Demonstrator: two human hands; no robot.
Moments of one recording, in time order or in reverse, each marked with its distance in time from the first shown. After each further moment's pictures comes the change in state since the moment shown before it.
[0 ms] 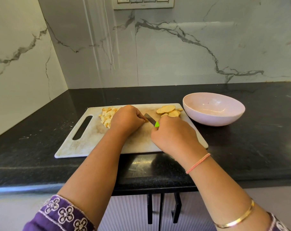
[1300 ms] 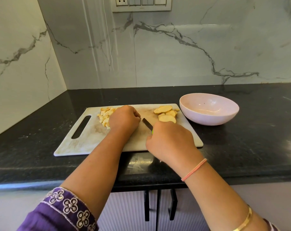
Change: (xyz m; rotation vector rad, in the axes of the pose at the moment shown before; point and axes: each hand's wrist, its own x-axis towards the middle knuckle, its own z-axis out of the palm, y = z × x) left_hand -0.003 -0.001 0.005 0.049 0.151 -0.086; right_hand -0.018 -0.009 -0.004 -0.102 -0.056 -0.076
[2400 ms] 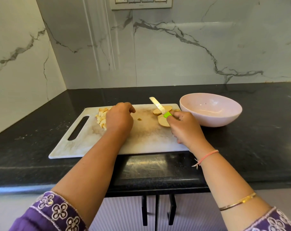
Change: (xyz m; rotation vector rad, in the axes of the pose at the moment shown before) left_hand 0.004 -0.002 -0.001 0.027 0.092 0.044; right_hand 0.055 0.073 0.034 0.861 0.181 0.153
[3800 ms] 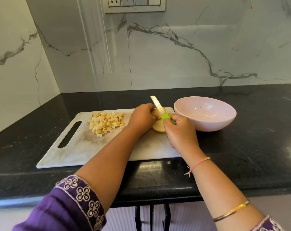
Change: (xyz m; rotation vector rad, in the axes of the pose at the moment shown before) left_hand 0.021 0.058 0.036 -0.247 -0.220 0.137; right_hand 0.004 0.008 0.004 0.034 0.153 -0.051
